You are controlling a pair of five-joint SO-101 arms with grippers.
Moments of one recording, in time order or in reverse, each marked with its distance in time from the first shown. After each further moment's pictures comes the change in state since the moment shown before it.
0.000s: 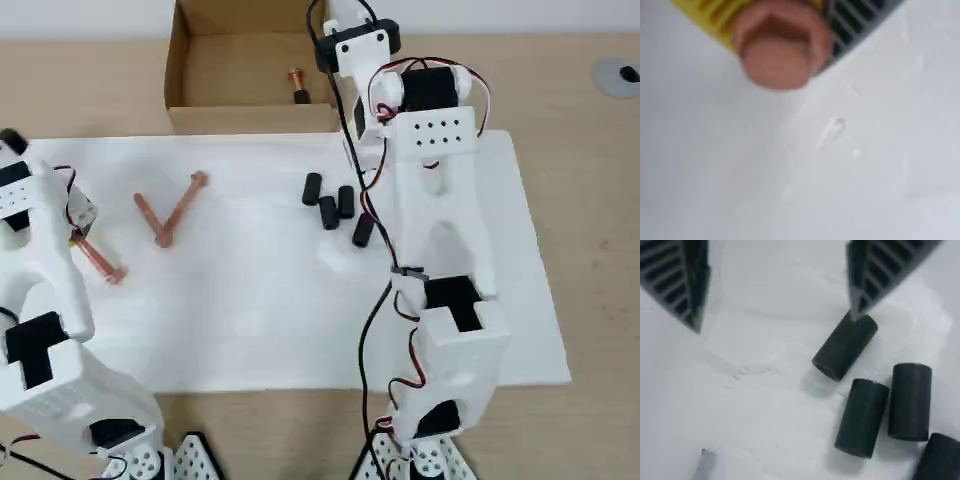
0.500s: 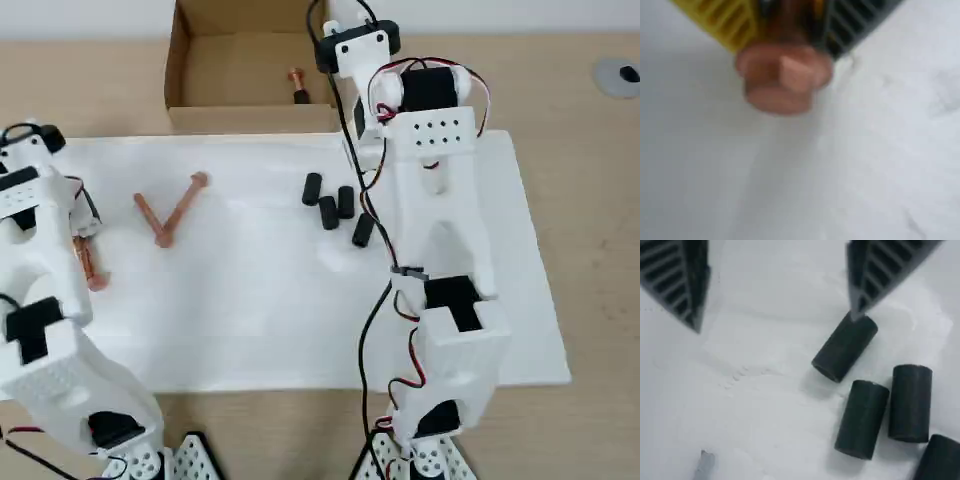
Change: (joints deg) left arm 0.1 8.1 -0.7 -5.3 -15.2; right arm 0.0 0.0 0.2 0.0 0.0
